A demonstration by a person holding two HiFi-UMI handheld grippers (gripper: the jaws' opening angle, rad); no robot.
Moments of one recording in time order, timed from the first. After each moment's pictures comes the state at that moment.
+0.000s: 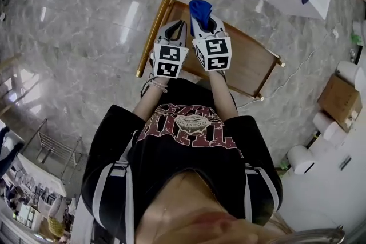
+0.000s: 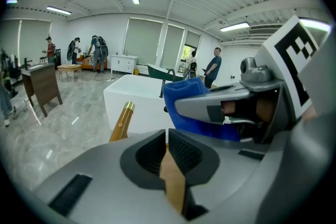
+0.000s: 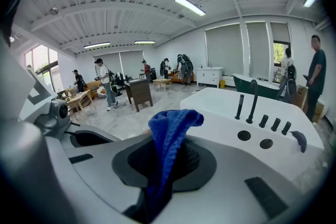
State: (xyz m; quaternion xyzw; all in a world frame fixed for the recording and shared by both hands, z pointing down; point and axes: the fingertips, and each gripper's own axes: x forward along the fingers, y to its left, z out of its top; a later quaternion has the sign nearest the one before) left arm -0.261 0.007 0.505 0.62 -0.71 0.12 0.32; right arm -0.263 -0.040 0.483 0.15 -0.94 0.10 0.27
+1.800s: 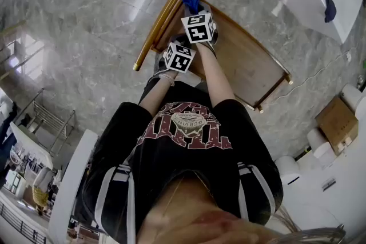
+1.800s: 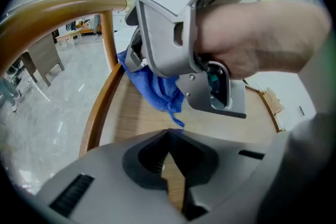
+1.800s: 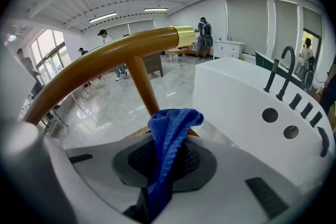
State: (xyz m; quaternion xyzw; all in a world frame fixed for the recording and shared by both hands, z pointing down) left arm -0.207 0.066 0.706 0.55 -0.64 0.22 0.49; right arm -0.323 -0.017 0.685 0.06 -0.90 0.09 0.41
